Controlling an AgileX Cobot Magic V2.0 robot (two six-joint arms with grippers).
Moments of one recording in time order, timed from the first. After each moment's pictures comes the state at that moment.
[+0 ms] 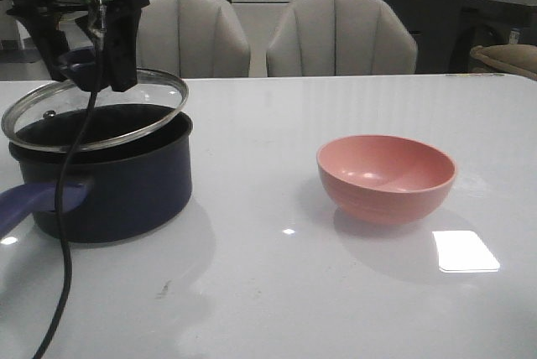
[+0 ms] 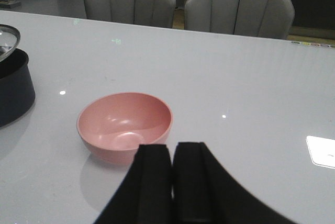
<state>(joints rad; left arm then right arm) -0.35 1.87 -1.71 -0.02 1.25 0.06 0.25 0.21 -0.11 0.26 0.10 -0.23</state>
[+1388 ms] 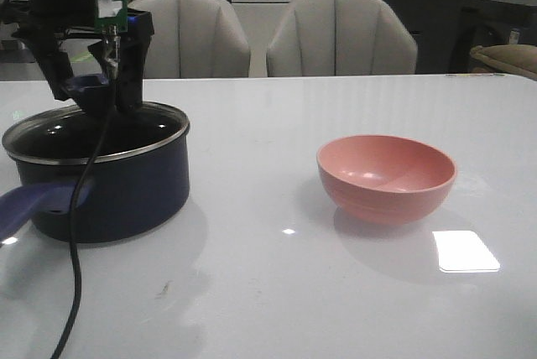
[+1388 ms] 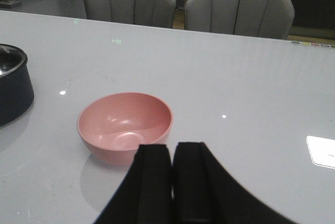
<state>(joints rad) -0.35 1.93 -1.72 -0.01 1.24 0.06 0.25 0.21 -0.11 0.26 0.10 -0.23</state>
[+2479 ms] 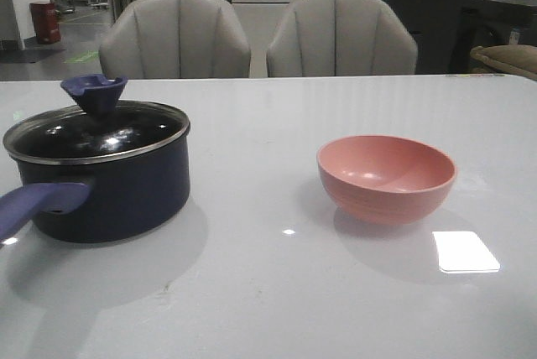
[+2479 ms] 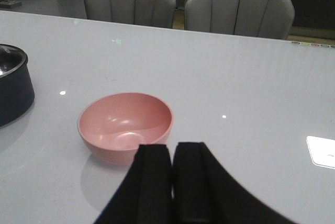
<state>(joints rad) -0.35 0.96 -1.08 -0.05 0.95 0.06 0.25 0.21 -0.11 0.26 0.10 -0.23</state>
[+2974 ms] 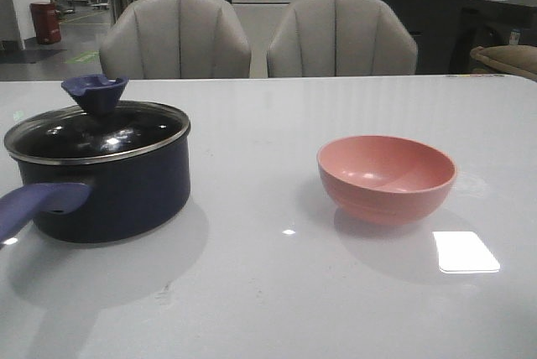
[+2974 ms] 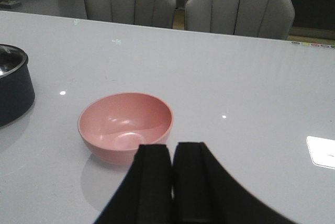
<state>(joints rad) -0.35 0.24 -0.51 -0.09 0.70 0.06 0.25 0.21 -0.11 0.26 0.10 -0.23</state>
